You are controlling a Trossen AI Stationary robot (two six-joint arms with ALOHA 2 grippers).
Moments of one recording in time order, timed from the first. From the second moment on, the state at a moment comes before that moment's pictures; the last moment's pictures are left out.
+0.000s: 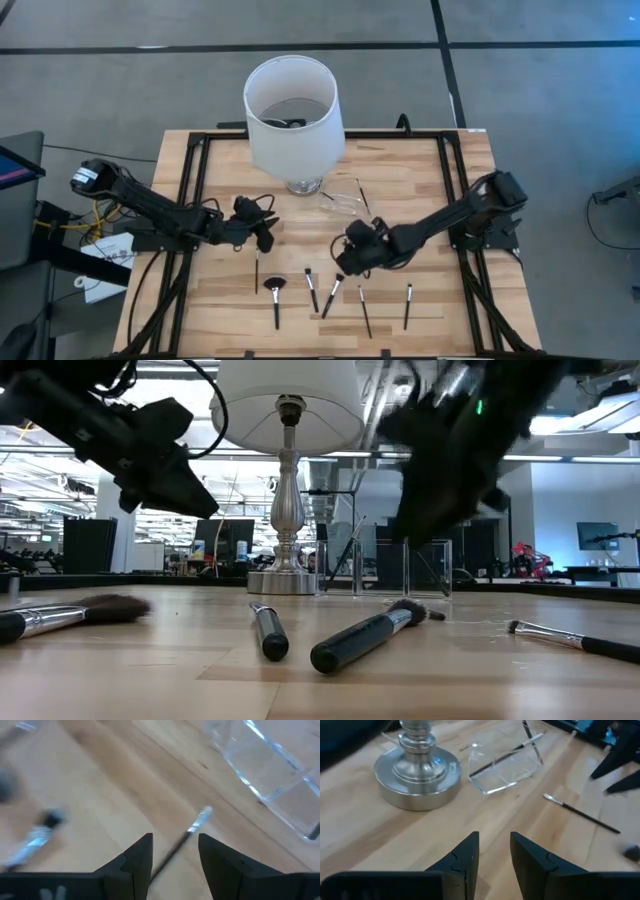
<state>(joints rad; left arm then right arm) -0.33 1.17 0.40 0.11 -0.71 -0.66 0.36 1.76 1.04 -0.44 0.53 0.98</state>
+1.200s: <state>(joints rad) -0.27 1.17 0.40 0.18 -0.70 -0.60 0.39 1.98 1.04 -0.27 0.69 1.12</state>
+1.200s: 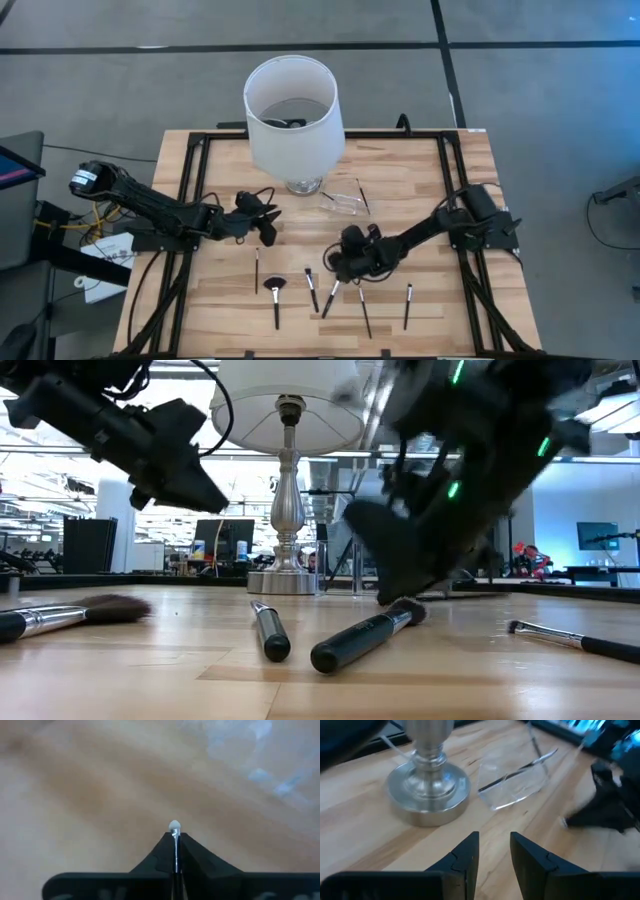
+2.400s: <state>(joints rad) -0.27 1.17 0.40 0.38 -0.64 -0.39 0.23 1.41 0.80 0.30 1.01 -0.06</state>
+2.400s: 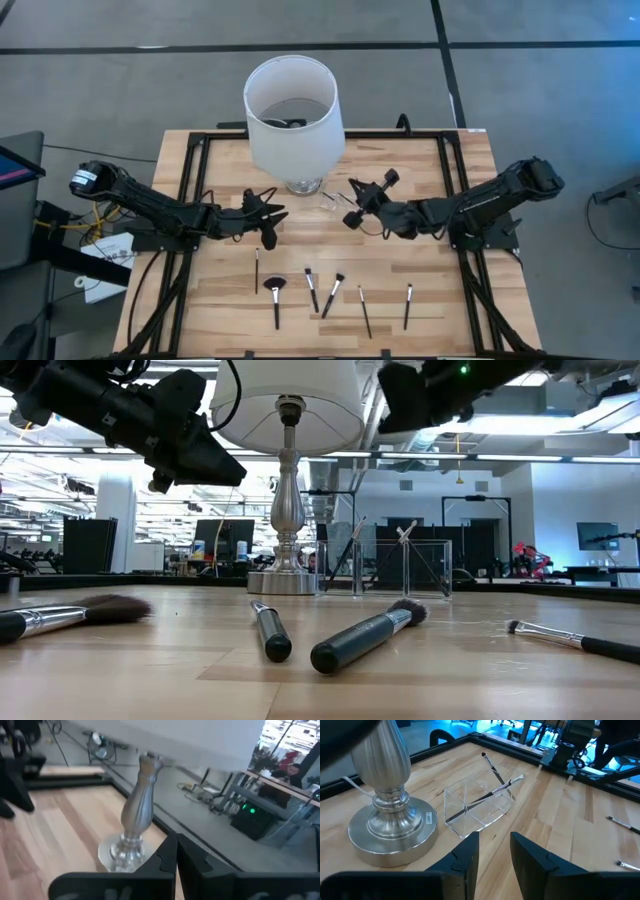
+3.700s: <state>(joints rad) -0.27 1.17 0.40 0.38 -0.60 -0.40 0.34 1.37 0.80 -0.27 0.41 0.88</state>
